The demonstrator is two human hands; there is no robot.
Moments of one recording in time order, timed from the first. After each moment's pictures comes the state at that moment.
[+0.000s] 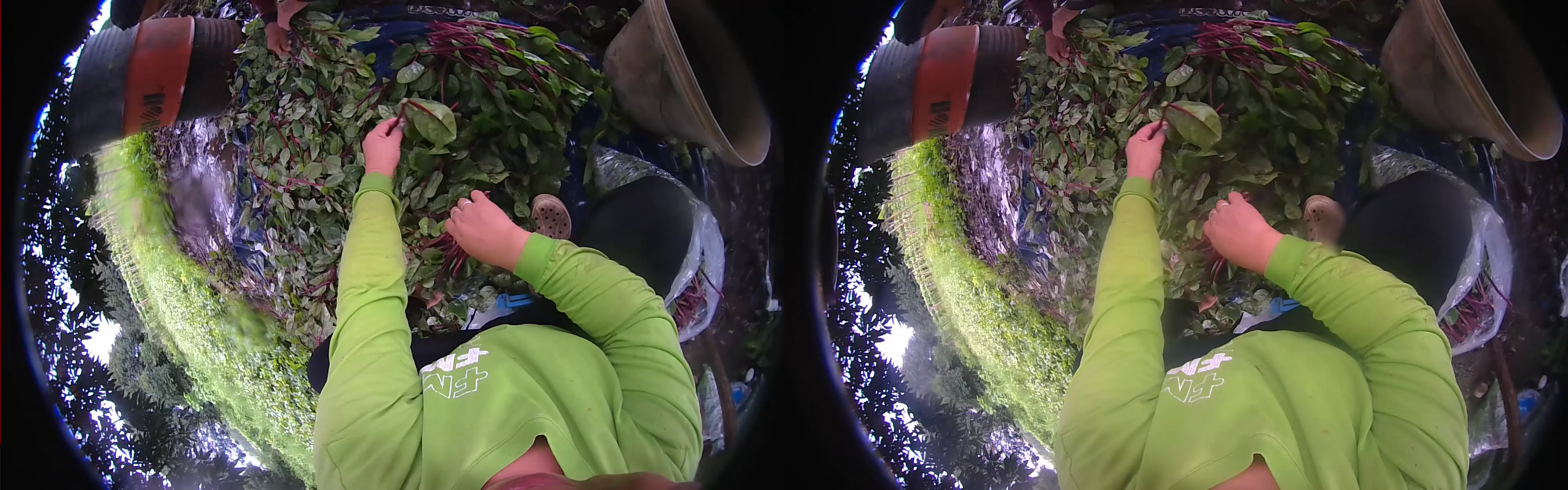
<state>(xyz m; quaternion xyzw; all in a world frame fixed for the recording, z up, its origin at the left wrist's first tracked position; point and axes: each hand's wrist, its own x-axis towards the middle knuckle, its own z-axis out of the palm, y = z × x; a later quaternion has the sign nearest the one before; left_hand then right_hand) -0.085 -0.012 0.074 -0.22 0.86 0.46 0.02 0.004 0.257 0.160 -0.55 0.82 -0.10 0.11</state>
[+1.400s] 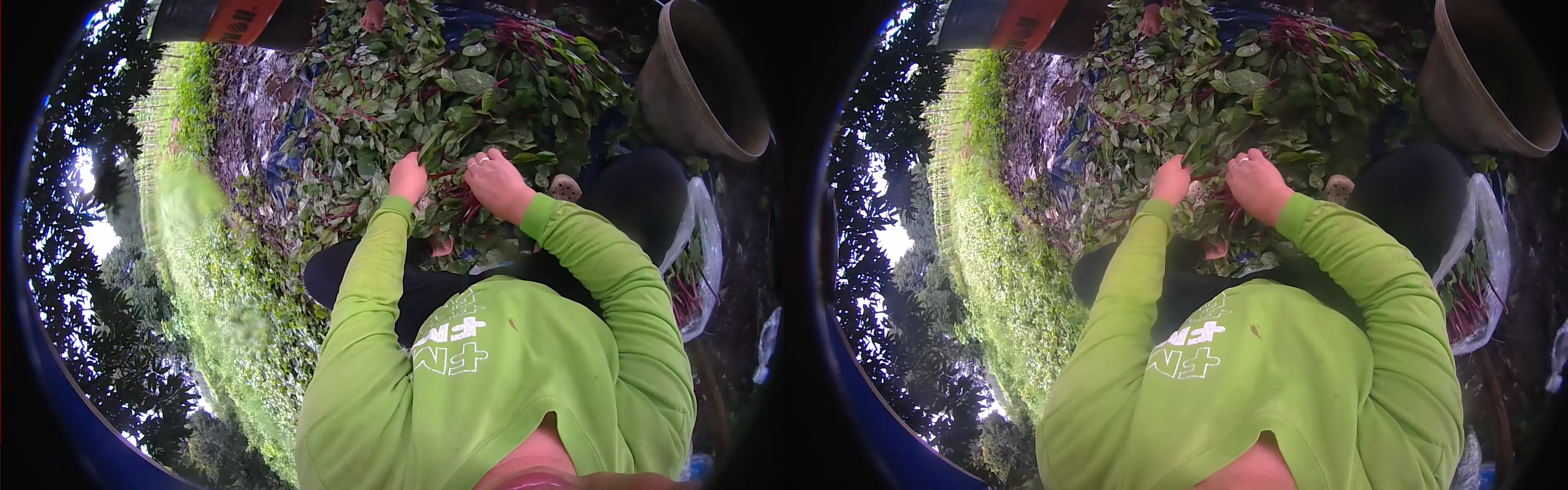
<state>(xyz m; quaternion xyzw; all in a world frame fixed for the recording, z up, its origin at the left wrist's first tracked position) 0.127 0.026 0.169 -0.28 0.94 0.17 0.09 0.055 0.264 0.193 -0.58 0.81 -0.09 -0.01</state>
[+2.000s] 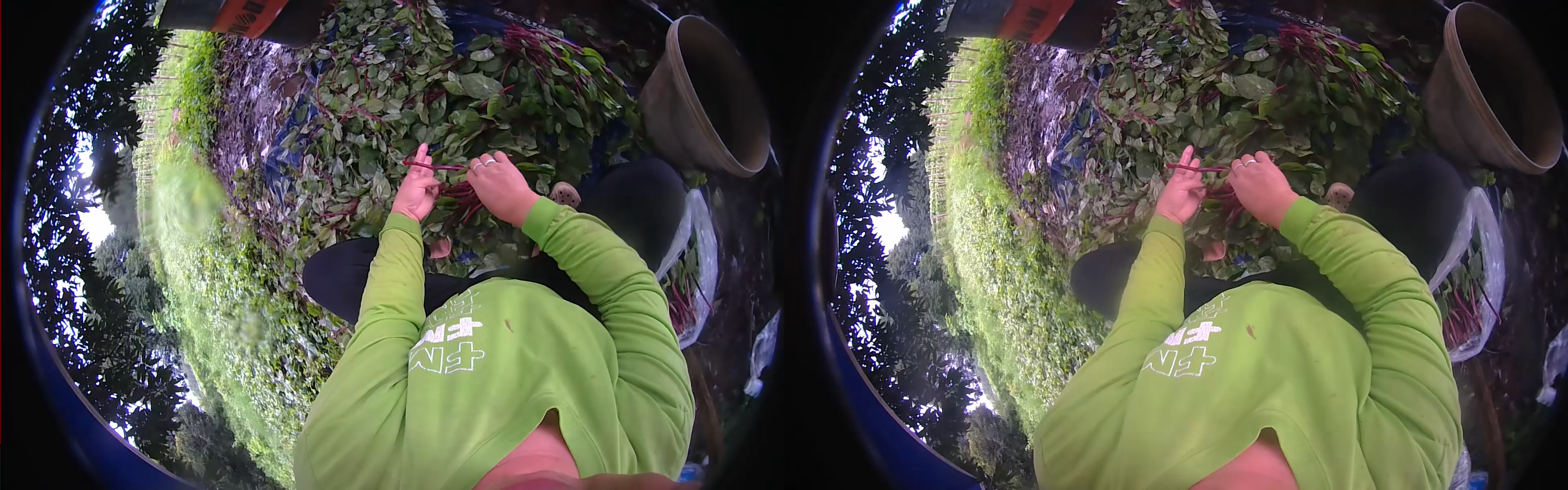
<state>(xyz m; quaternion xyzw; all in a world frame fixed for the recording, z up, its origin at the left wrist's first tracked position) 0.160 0.042 0.157 -0.30 0.49 0.82 0.00 0.053 0.261 0.196 -0.57 0.81 -0.11 0.01</state>
